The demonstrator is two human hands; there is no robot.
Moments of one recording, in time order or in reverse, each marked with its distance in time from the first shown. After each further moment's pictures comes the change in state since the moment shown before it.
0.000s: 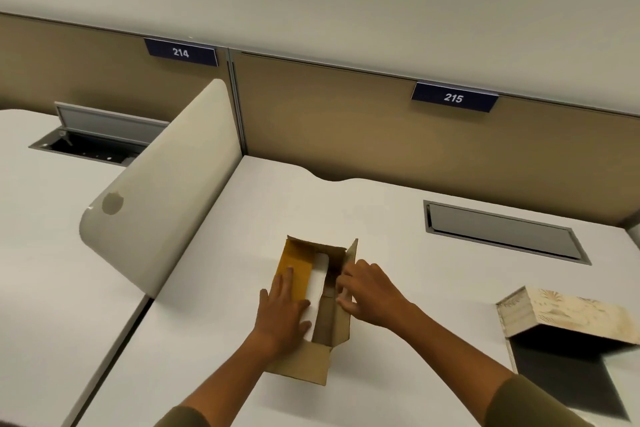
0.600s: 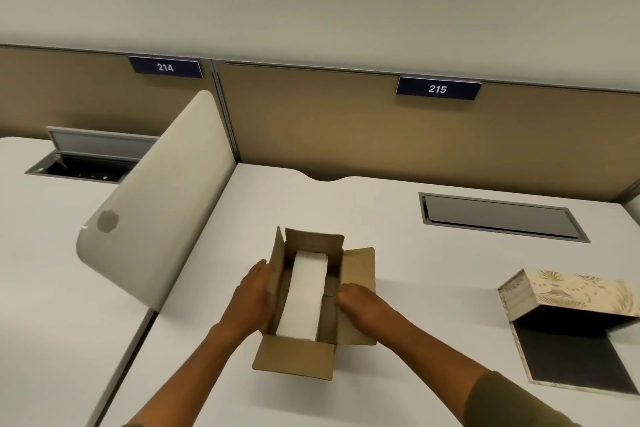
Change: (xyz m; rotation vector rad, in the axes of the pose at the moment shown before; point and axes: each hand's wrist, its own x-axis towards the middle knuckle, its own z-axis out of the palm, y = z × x) left_hand -0.012 -0.041 -0.060 -0.438 0.164 -0.118; right_hand 0.003 -0.016 0.041 0.122 -0.383 0.196
